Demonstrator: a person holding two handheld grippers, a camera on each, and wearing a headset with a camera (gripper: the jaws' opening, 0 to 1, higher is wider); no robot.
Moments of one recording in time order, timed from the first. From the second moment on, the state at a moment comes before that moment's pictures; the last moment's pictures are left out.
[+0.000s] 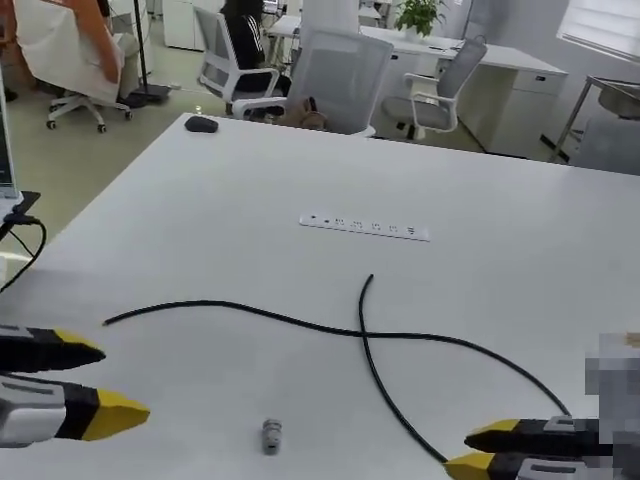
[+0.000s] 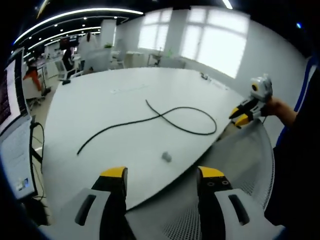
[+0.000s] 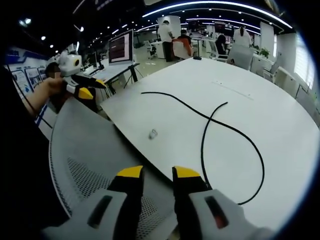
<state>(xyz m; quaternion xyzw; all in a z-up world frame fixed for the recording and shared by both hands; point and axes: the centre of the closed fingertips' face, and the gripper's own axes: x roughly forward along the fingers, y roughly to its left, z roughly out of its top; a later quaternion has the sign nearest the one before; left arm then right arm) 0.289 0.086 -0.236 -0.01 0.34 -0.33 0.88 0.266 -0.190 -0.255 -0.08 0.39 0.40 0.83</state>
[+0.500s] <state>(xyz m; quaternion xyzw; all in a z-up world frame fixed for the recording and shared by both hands) 0.271 0.071 -0.260 0.00 0.37 -0.35 0.86 0.267 -0.189 -0.264 -0.05 0.41 0.38 0.83</state>
